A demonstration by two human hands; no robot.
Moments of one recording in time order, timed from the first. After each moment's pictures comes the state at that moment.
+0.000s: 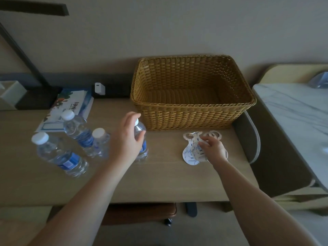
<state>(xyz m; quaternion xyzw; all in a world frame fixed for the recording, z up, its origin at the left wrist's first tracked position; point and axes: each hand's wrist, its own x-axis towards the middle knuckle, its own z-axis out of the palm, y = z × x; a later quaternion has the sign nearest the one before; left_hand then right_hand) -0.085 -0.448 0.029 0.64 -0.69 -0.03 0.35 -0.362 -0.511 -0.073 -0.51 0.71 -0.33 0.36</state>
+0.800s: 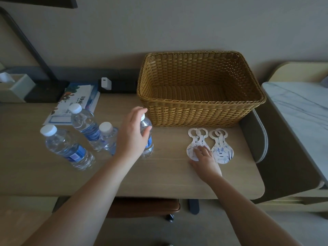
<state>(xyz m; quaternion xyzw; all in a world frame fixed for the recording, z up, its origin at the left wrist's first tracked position) -0.083 -0.449 0.026 0.63 -0.68 -0.03 0.37 -0.337 -0.468 -0.115 -0.72 0.66 -0.08 0.21</state>
